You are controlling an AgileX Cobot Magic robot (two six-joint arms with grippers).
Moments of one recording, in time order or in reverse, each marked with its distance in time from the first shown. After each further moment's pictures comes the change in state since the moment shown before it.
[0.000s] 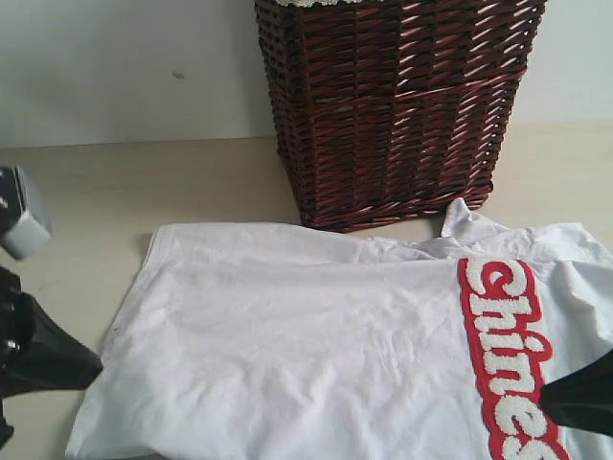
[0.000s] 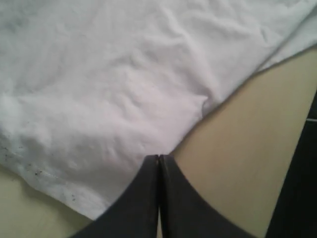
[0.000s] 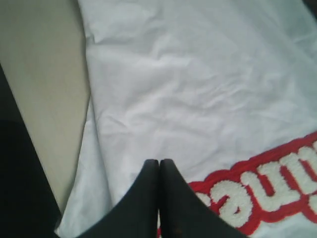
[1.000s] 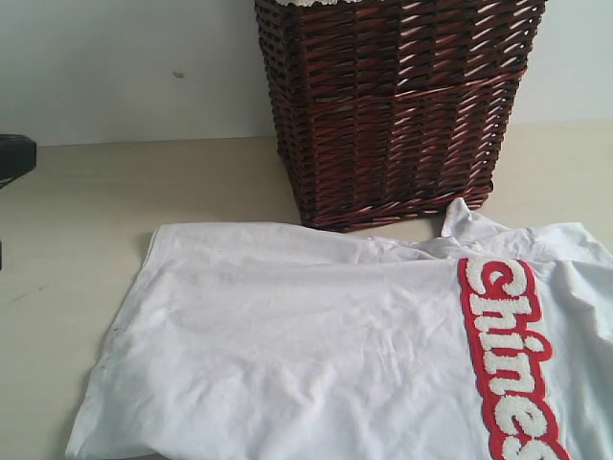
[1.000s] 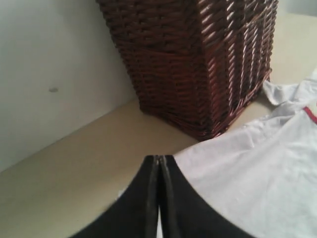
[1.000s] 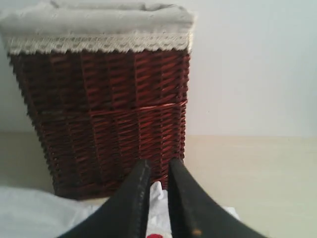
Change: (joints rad) left arm 0.000 -0.329 0.125 -0.895 -0.559 0.679; right arm -0.103 -0.522 0.031 0.065 -0.637 0.687
